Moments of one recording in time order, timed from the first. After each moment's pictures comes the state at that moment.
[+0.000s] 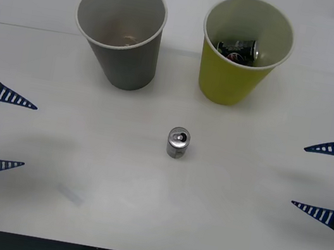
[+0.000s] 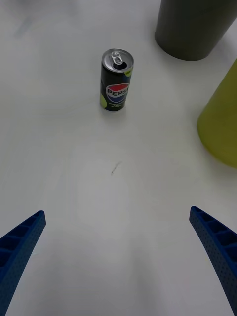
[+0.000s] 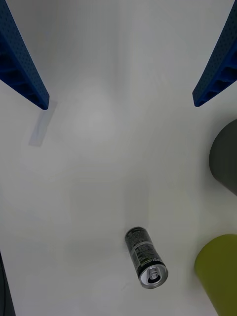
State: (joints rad) right arm 0.23 -1.07 -0.22 -1.98 1.34 -1.10 -0.09; left arm 0.26 1.13 0.26 -2.01 -1.31 -1.13 -0.09
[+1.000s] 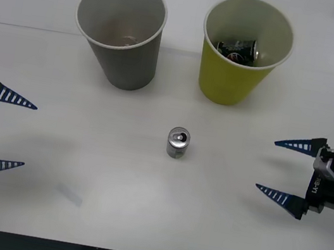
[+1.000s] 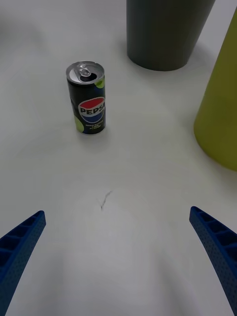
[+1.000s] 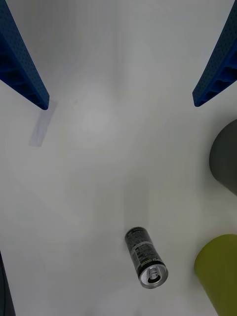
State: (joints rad) right arm 0.04 -0.75 -0.10 -1.67 1.39 -1.12 0.04; left arm 0.26 1.13 0.26 -2.01 -1.31 -1.13 -0.09
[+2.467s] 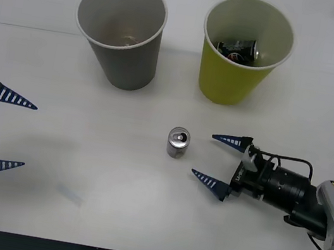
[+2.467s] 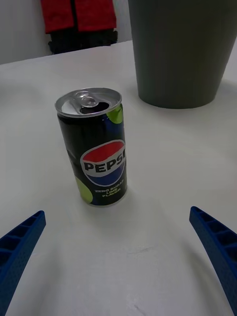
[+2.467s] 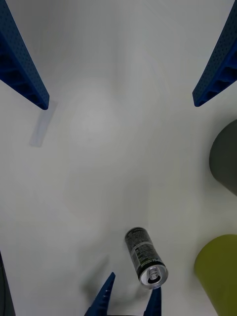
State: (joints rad) right arm -0.25 -0.33 -0.01 -1.09 1.34 -1.14 0.43; left arm 0.26 1.13 0.26 -2.01 -1.31 -1.13 -0.09
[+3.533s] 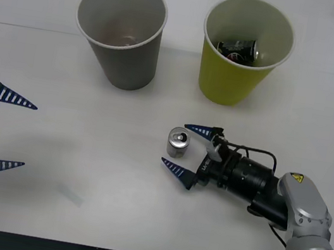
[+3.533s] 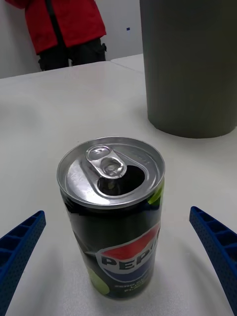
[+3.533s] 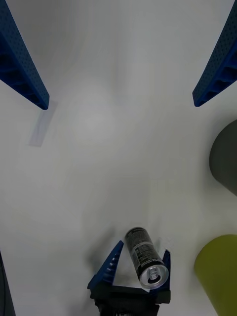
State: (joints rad) right arm -0.28 -0.19 0.04 -1.09 1.38 -1.02 0.45; left arm 0.26 1.13 0.26 -2.01 -1.31 -1.13 -0.09
